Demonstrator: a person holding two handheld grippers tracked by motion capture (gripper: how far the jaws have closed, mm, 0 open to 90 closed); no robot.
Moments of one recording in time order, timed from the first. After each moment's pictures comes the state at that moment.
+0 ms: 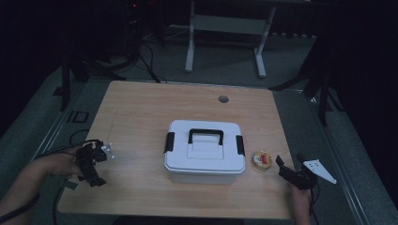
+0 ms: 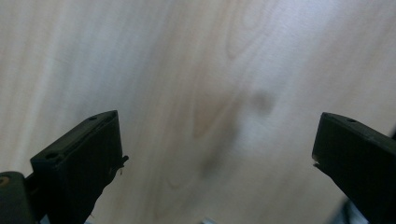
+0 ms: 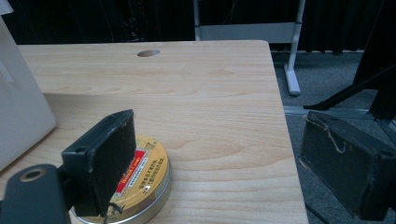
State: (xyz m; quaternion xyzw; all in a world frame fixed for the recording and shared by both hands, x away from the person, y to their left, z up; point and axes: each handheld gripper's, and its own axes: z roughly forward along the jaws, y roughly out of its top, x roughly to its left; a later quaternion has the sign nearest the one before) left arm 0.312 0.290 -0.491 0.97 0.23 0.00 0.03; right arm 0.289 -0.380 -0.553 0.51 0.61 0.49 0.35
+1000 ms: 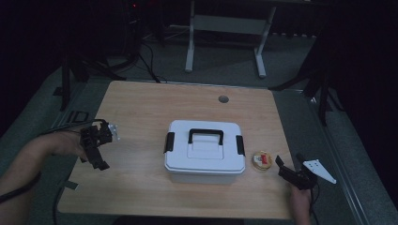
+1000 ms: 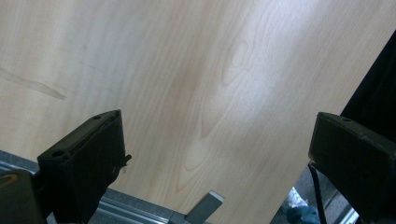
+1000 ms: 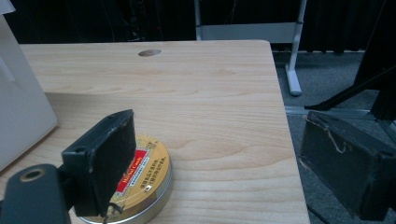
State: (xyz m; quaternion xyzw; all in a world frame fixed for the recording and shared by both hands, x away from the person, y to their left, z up) left arm 0.340 0.267 -0.422 0.98 0.21 -0.01 0.03; right arm 0.289 -0.379 -0.553 0.51 0.61 0.49 0.35
